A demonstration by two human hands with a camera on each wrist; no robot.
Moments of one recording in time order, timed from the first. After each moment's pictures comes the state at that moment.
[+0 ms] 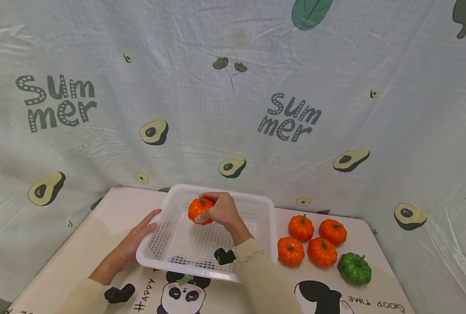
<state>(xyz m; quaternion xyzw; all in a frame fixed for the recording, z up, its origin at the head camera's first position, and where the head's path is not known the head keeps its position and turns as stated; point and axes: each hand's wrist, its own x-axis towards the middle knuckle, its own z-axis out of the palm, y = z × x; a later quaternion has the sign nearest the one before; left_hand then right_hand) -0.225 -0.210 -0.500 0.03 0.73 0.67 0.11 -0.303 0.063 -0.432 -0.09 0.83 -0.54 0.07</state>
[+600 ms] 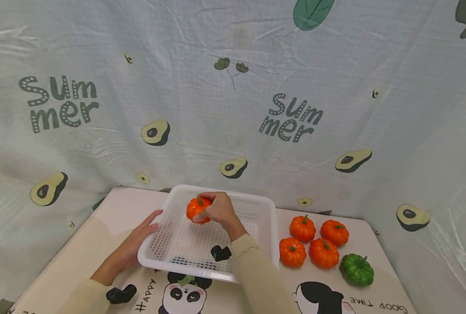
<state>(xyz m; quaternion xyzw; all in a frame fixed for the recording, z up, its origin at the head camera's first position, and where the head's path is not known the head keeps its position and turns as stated) -0.226 -0.209 -0.500 0.02 0.73 0.67 0.12 -0.312 0.052 -0.437 -0.09 0.82 -0.55 0.08</state>
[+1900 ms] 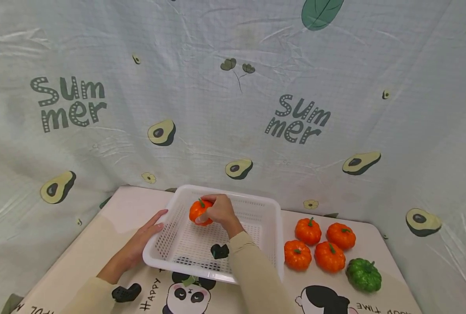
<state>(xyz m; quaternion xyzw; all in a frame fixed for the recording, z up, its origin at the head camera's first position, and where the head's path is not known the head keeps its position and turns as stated) -0.223 -0.210 -0.501 0.03 0.74 0.67 0.11 -0.323 0.038 -0.455 -0.09 0.84 -0.53 0.10</state>
